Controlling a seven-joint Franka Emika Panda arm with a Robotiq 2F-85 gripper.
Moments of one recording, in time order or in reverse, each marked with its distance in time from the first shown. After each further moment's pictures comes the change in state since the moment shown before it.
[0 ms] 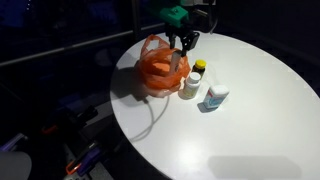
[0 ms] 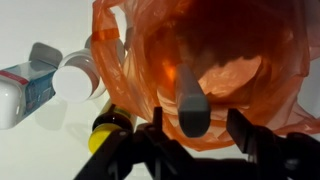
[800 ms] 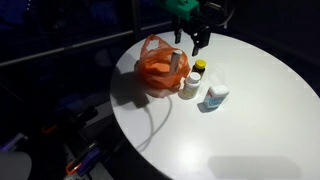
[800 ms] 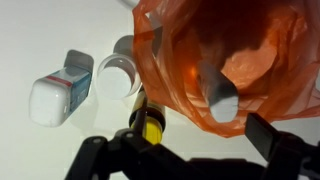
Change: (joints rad) arm -0.007 -0.025 -0.052 0.034 -0.004 -0.076 0.021
